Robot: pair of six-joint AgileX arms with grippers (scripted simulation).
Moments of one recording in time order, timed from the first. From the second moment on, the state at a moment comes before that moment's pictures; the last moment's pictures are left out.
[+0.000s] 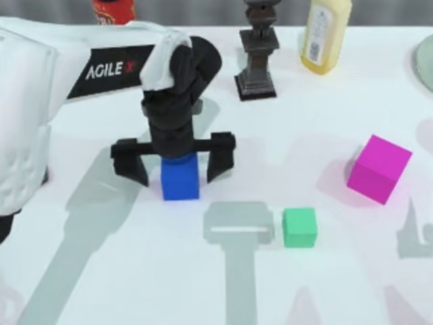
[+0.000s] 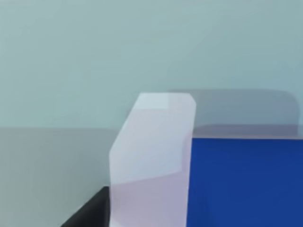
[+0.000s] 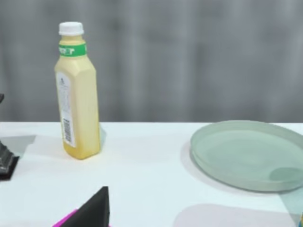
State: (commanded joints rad) left arm -0.51 2.32 1.71 -0.96 0.00 -0.56; right arm 0.00 0.00 0.00 0.00 0.00 0.00
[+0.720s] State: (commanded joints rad) left arm -0.51 2.32 1.70 -0.95 0.00 -0.56; right arm 0.00 0.00 0.00 0.00 0.00 0.00
